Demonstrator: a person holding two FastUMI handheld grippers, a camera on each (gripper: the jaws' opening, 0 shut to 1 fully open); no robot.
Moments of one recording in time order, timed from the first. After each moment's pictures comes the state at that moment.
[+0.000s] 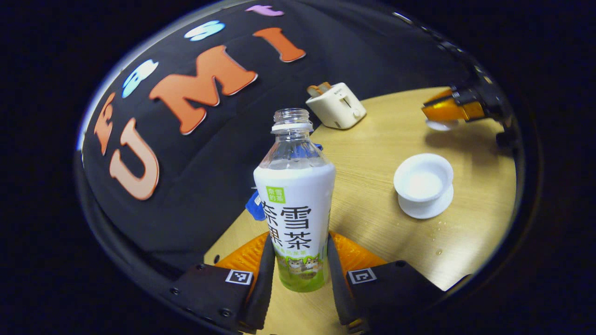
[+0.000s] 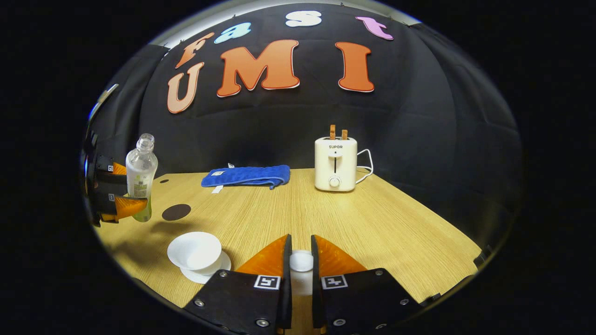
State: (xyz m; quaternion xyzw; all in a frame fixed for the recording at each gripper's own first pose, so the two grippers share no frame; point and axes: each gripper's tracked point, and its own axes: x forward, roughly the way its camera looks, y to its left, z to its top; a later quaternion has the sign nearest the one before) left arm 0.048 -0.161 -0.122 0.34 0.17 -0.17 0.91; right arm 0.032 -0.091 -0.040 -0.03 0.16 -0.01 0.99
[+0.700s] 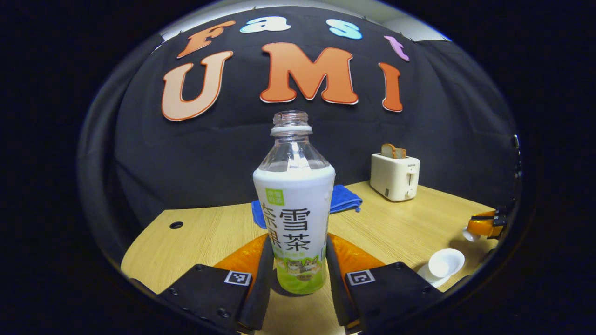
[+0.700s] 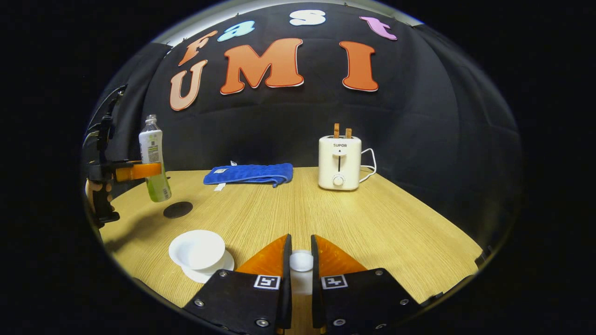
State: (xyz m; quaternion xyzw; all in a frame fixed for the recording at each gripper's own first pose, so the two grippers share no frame) left arm 0.052 -0.192 -0.101 0.06 0.11 -0.11 0.99; right arm 0.034 -0.084 -0.047 -0.03 0.16 0.00 0.99
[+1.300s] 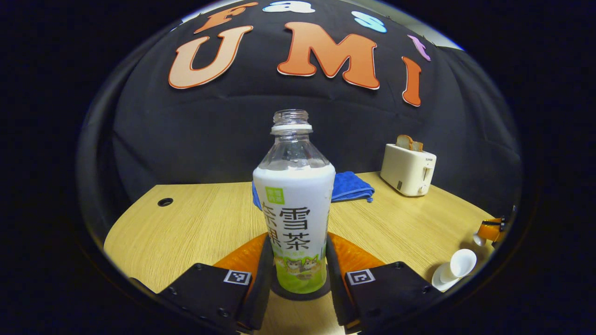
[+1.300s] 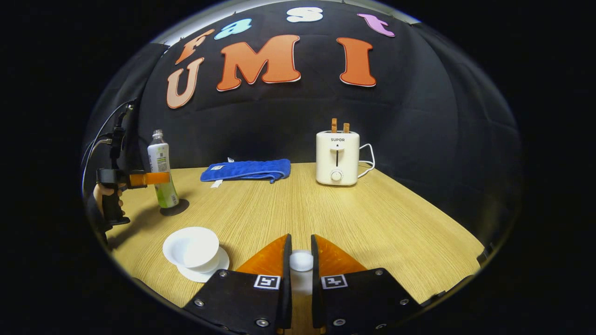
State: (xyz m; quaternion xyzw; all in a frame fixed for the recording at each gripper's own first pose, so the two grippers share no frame) left arm 0.050 -0.193 -0.122 0.03 0.16 -0.11 0.98; right arm 0.036 -0.086 -0.055 -0.03 0.17 -0.01 0.98
